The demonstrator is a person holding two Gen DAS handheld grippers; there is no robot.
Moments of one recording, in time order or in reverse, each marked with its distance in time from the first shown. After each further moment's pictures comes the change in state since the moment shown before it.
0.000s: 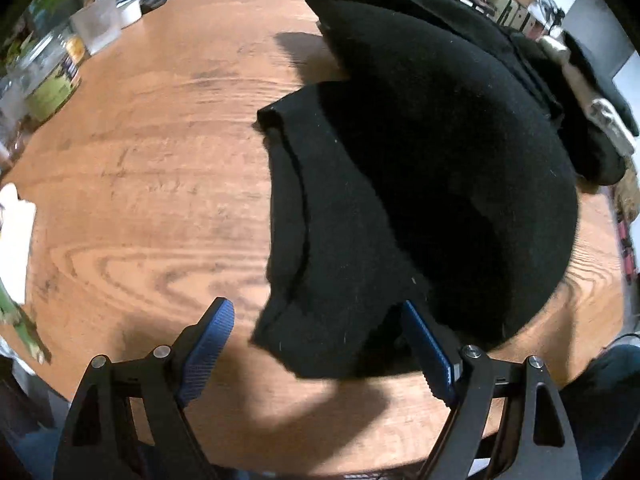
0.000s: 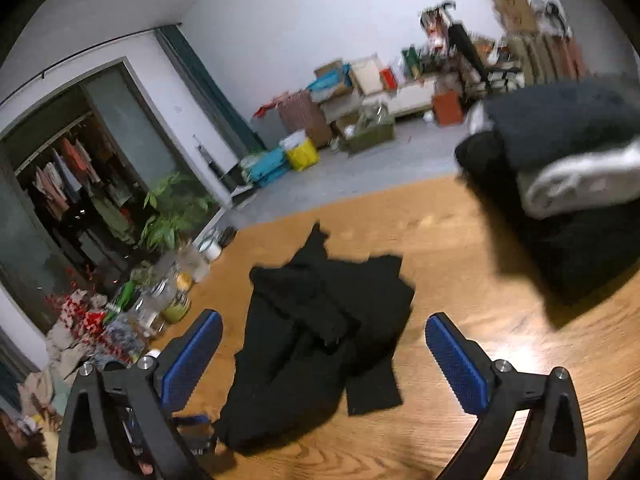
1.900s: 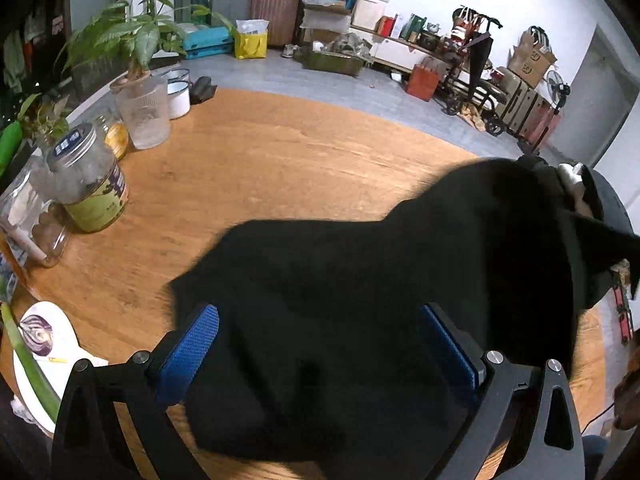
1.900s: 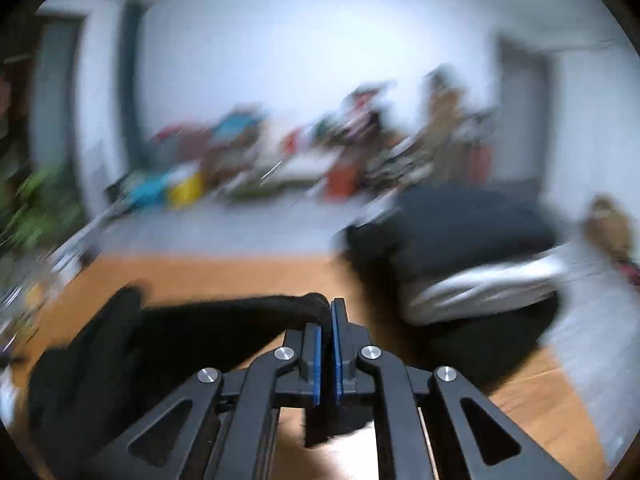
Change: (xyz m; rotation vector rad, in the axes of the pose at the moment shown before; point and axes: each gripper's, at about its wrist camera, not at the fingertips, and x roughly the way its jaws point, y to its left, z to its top) left arm -0.061 0.098 0.126 -0.110 -0.280 -0.034; right arm 0.018 -0.003 0.031 -0.189 -0.333 -0.666
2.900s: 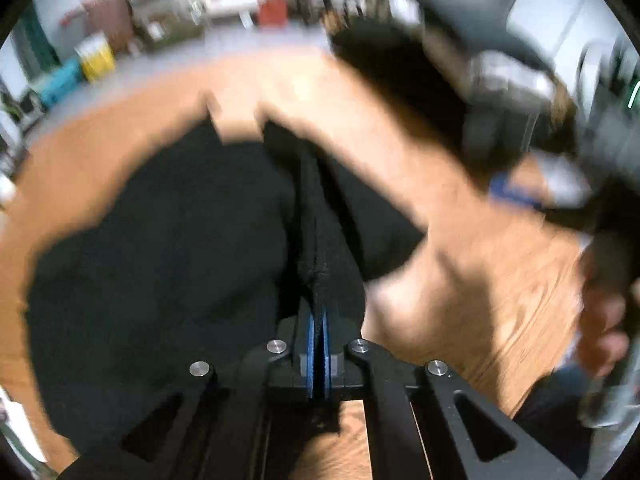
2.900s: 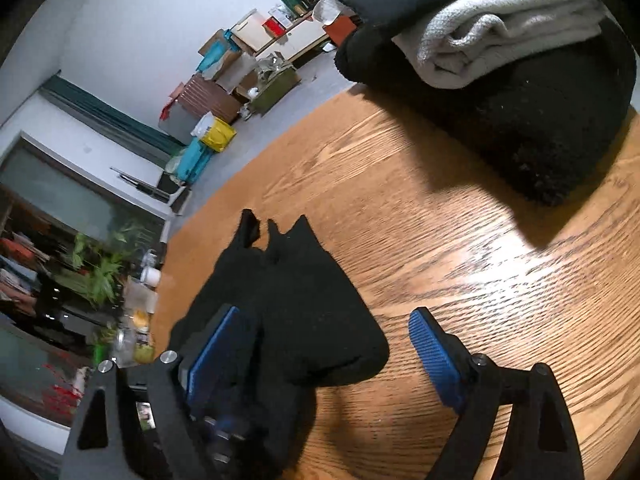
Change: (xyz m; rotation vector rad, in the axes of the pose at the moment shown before) left arm 0.012 -0.258 -0.040 0.405 0.104 -0.182; right arm 0.094 -0.049 -0.063 0.479 0.622 0.496
